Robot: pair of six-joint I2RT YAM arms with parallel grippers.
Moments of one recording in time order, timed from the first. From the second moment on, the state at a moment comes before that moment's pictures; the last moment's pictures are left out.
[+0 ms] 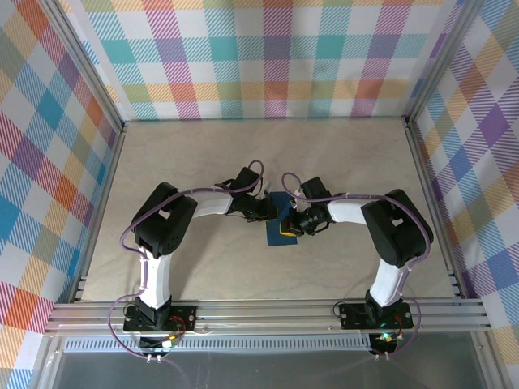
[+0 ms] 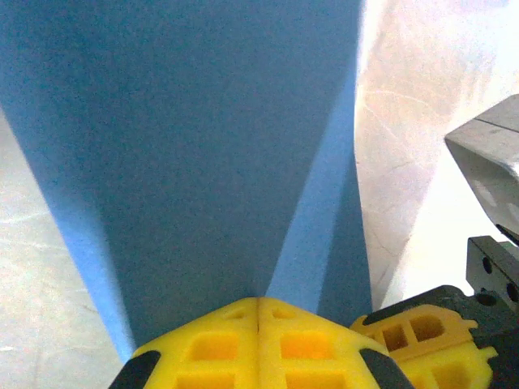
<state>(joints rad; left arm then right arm) -0.60 2.01 1.17 -0.16 0.52 -0.60 0.49 1.80 0.86 -0.23 -0.63 0.56</state>
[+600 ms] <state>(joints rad) -0.54 2.05 1.24 -0.17 0.51 -0.59 0.50 1.81 0.88 -0.27 -0.61 0.53</state>
